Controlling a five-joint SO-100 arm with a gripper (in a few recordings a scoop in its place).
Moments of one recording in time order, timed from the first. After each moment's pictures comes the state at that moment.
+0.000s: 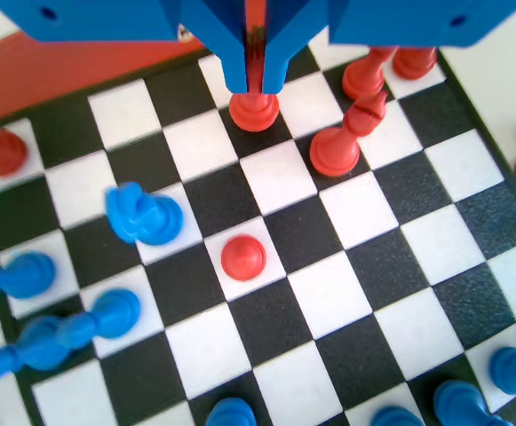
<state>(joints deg) 4.8 54.7 74.8 65.0 -71.5</state>
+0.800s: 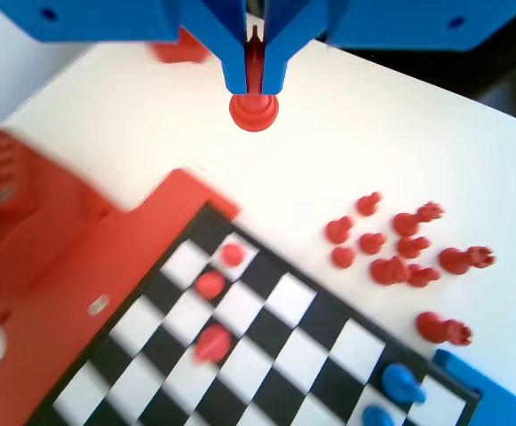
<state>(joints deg) 29.0 59.5 51.3 82.8 -63.1</state>
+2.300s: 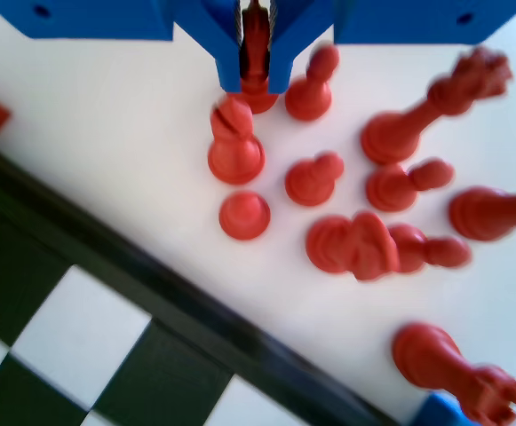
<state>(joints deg) 39.0 36.7 57.0 67.8 -71.8</state>
